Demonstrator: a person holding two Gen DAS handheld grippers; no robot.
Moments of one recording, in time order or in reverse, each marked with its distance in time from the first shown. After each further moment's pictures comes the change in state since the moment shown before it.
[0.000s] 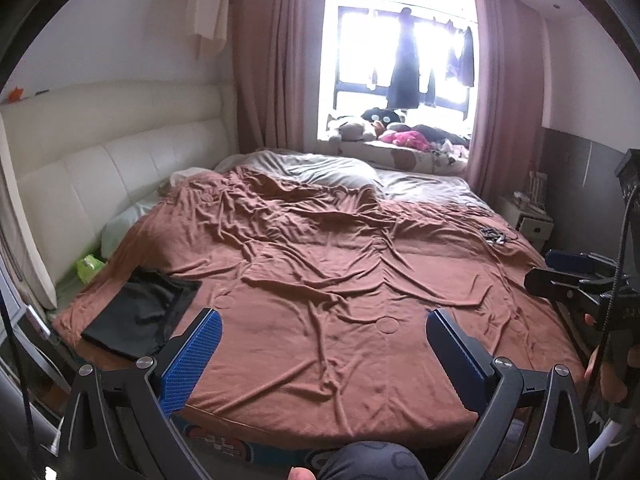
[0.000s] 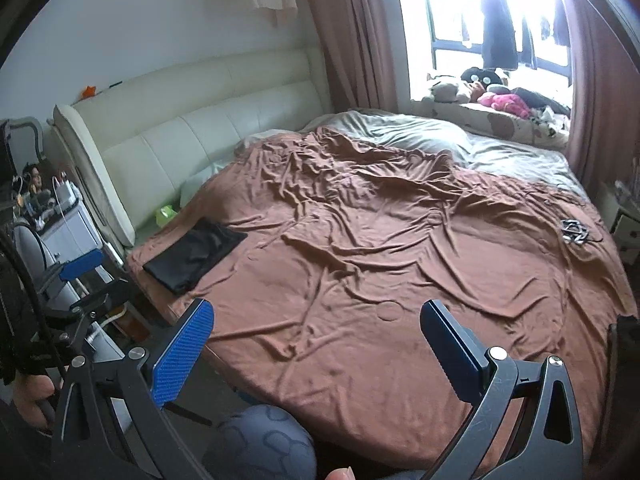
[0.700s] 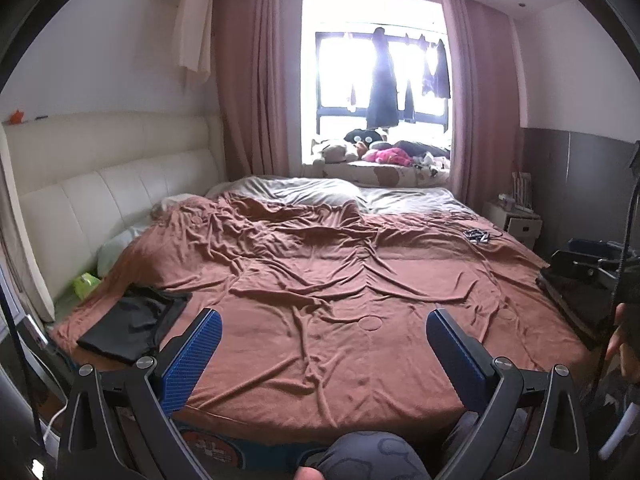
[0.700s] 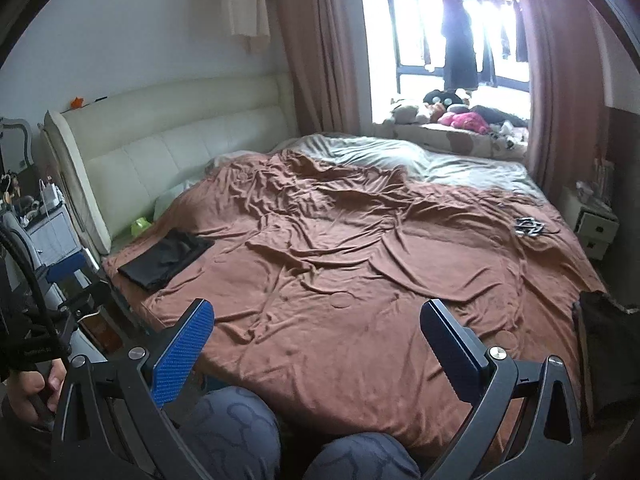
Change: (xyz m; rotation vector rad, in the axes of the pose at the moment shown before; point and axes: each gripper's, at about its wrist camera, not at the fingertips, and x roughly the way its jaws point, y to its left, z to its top) left arm -0.032 -0.039 -0.057 0.067 -0.115 -0.018; right arm -0.050 -0.010 -0.077 0.016 -0.130 -0.107
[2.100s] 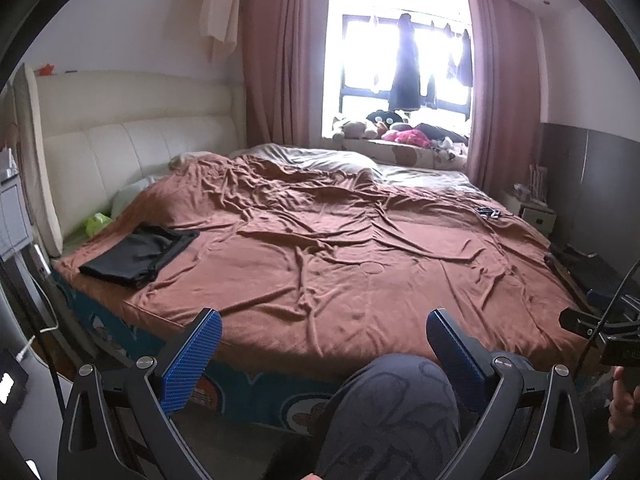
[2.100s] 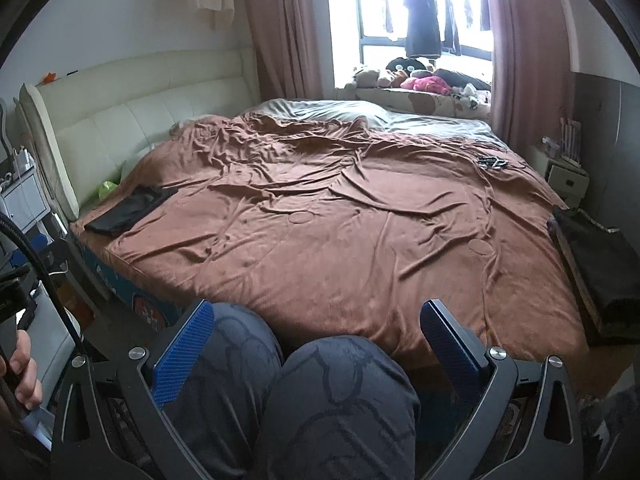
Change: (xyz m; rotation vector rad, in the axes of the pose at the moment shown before) left arm -0.012 -0.028 -0.098 -0.092 0.068 0.063; right arm 0.009 0.000 -0.096 0.055 0.090 -0.102
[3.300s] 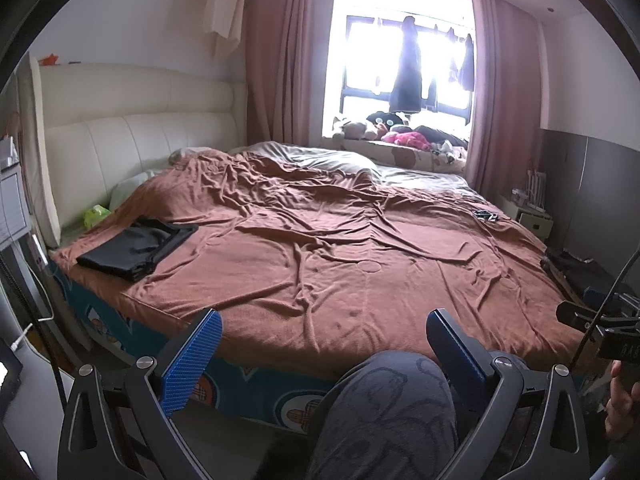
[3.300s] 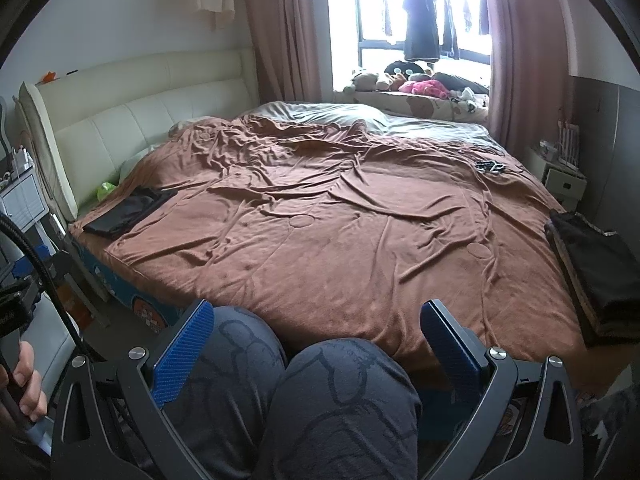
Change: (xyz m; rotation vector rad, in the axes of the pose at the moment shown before) left arm -0.007 -0.002 -0.006 -0.015 -0.003 -0.008; right arm -0.002 0.002 -0.003 -0.005 -0.011 -0.007
